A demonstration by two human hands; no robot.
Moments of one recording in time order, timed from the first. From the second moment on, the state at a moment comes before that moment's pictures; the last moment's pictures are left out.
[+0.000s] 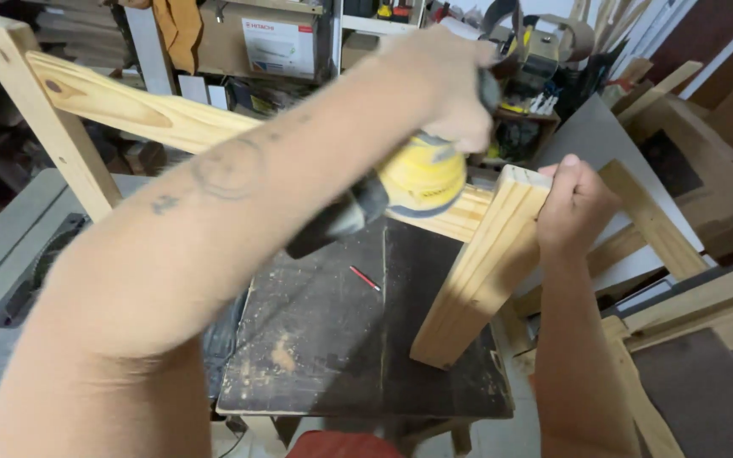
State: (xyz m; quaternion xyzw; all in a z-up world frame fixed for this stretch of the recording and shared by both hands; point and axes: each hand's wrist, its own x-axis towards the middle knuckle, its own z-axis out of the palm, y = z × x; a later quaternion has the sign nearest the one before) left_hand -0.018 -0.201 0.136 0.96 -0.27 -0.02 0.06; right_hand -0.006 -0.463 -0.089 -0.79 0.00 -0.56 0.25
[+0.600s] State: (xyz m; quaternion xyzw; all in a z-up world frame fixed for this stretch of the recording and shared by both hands) left_hand -0.020 -0.218 0.109 0.94 -0.33 0.08 0.03; right_hand -0.008 -0.458 -0.089 -0.77 -0.03 -0.59 0.24
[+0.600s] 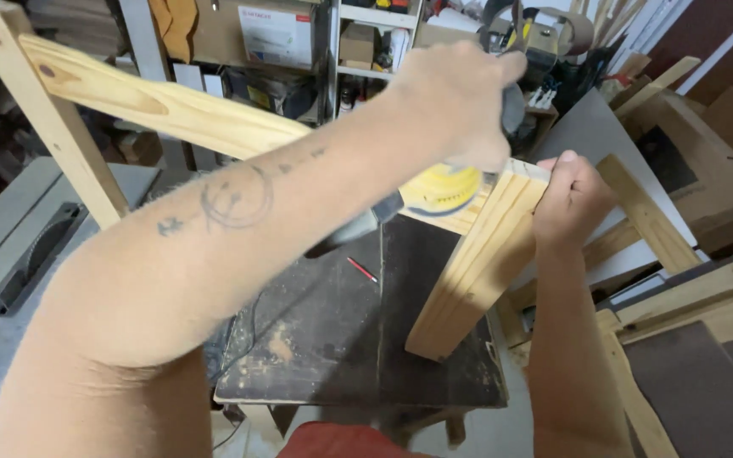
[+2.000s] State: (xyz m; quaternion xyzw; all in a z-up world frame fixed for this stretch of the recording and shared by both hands) left_hand -0.070 -0.156 0.054 0.90 -0.37 0.13 0.16; right_hand -0.015 -0.467 -0.096 -0.74 -0.14 -0.60 0.27
